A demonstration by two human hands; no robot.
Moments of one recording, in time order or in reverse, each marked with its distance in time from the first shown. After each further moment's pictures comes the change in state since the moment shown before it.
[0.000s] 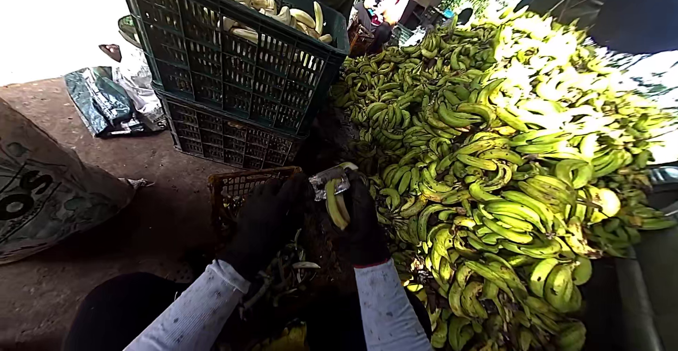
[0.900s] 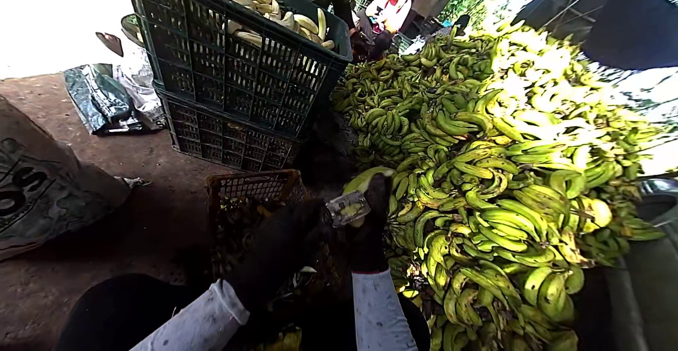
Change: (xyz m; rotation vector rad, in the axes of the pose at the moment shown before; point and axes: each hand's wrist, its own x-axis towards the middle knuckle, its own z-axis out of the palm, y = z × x) left_hand -0.017 0.025 -0.004 -0.315 -0.194 -0.007; right_hand -0.003 -0.008 -0.001 -0.107 0.339 -0.219
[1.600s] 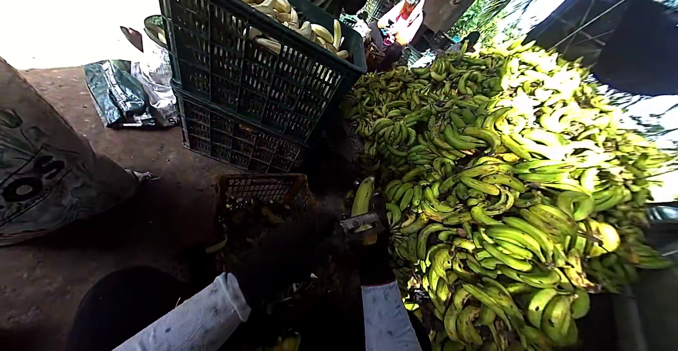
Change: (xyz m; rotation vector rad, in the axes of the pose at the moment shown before) left_hand 0.003 0.002 -0.013 -0.202 -0.267 -0.002; right_hand -0.003 0.016 -0.027 0.243 -0.240 0.203
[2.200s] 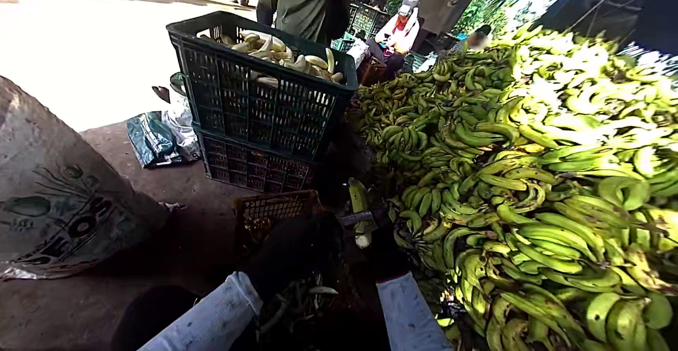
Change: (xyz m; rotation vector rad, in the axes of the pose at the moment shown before) left_hand 0.010 0.011 -0.017 0.334 0.024 -0.045; right_hand 0.019 -0.009 0.009 -0.006 -0.127 0.056
